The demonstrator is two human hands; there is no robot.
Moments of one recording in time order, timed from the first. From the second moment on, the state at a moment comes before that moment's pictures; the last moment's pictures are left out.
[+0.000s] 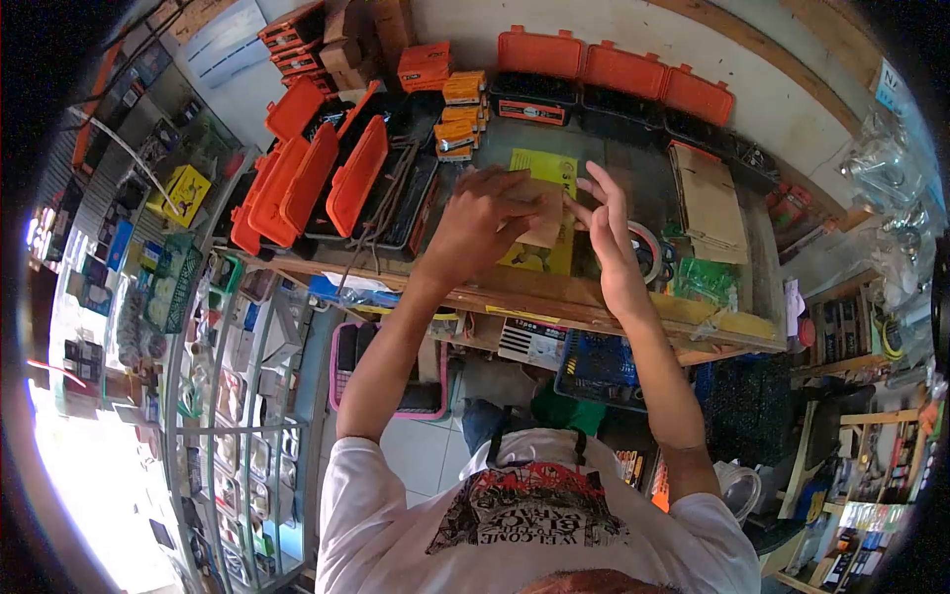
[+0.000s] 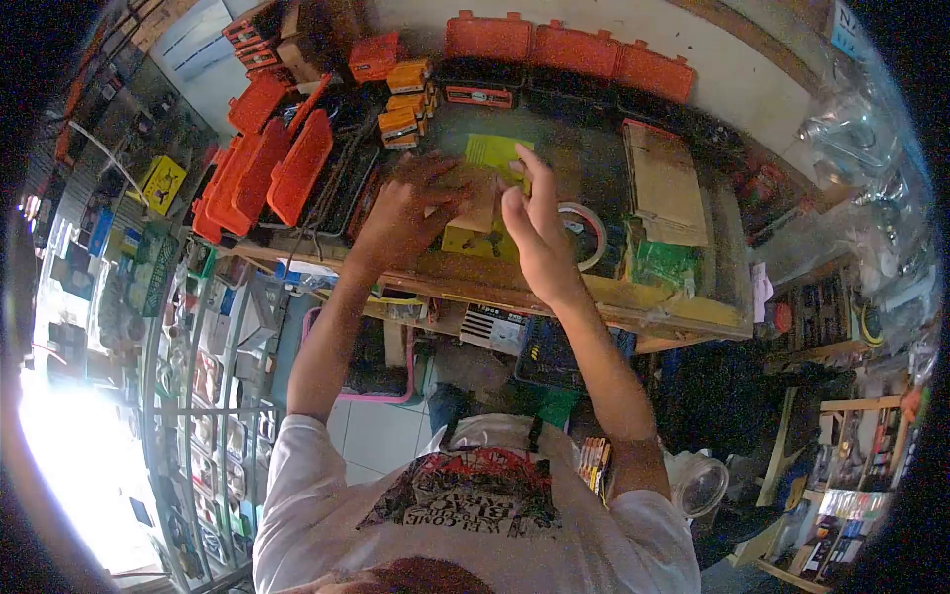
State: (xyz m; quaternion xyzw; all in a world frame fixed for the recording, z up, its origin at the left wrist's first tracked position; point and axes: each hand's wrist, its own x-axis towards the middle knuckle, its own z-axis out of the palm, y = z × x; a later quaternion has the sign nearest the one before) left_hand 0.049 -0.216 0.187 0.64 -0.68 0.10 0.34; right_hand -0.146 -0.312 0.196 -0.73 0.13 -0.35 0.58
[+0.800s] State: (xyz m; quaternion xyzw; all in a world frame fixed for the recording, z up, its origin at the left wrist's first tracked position) left_hand 0.050 -0.220 0.175 0.64 -0.68 0.15 0.32; right_hand -0.169 -0.314 0.201 -0.38 0.07 -0.29 0.87
